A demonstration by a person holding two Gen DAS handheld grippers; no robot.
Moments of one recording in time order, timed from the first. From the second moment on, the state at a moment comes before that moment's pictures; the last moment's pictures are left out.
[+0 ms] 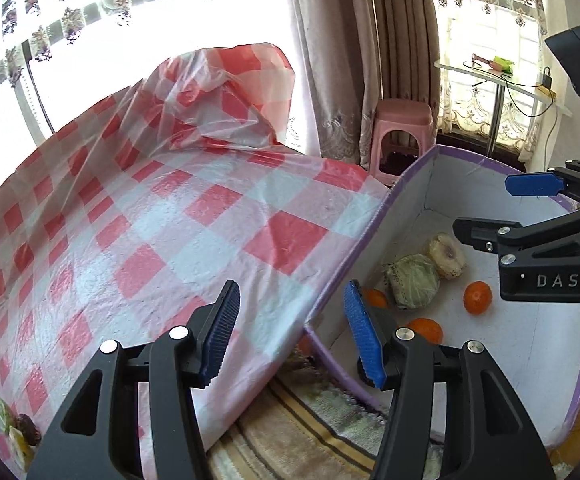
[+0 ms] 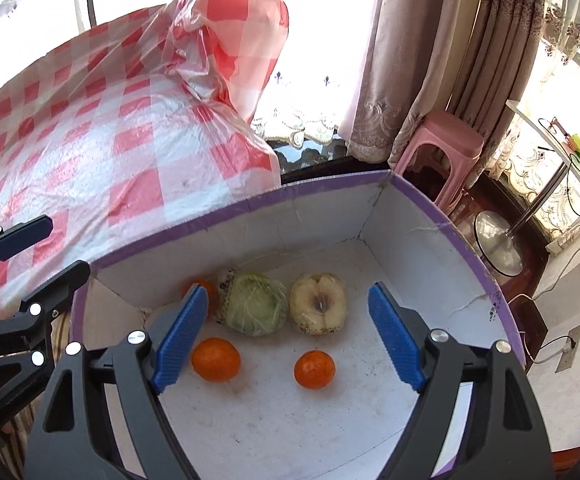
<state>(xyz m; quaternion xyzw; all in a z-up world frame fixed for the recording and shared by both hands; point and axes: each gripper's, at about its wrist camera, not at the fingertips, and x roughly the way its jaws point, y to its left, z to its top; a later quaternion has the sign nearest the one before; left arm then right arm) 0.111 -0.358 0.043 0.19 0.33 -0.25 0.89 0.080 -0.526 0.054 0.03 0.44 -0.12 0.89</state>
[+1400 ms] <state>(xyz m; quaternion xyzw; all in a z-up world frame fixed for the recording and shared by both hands) 0.106 -0.016 0.048 -0.02 0.35 0.01 0.94 0.138 -0.226 0.064 0.02 0.40 0.11 0.91</state>
